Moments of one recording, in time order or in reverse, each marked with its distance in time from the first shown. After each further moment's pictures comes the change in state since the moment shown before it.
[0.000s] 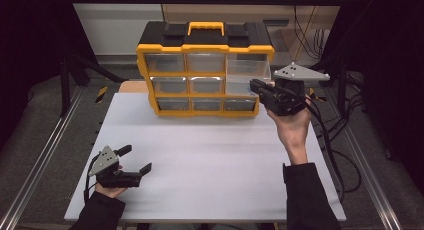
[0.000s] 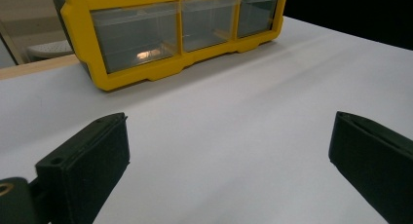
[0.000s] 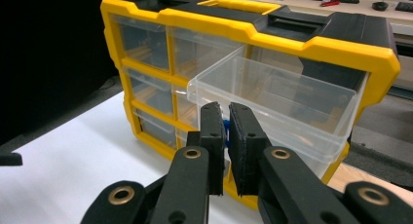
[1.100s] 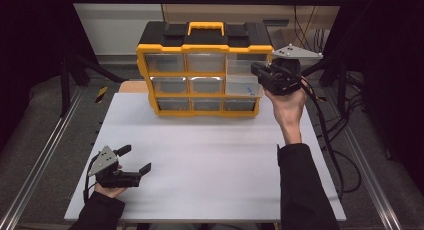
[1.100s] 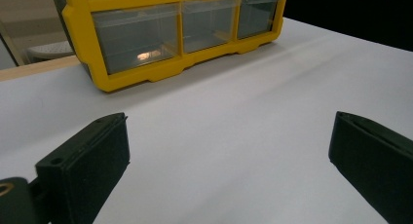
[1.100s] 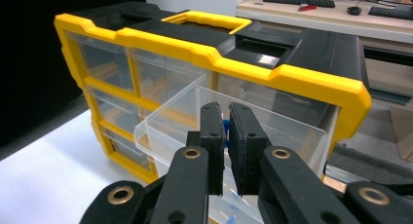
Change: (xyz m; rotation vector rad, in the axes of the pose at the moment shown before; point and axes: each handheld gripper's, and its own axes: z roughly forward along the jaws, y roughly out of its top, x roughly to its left) left arm 0.000 0.000 -0.001 -0.002 -0.001 0.000; right arm -0.023 0.021 0.032 0.001 -0.073 0.000
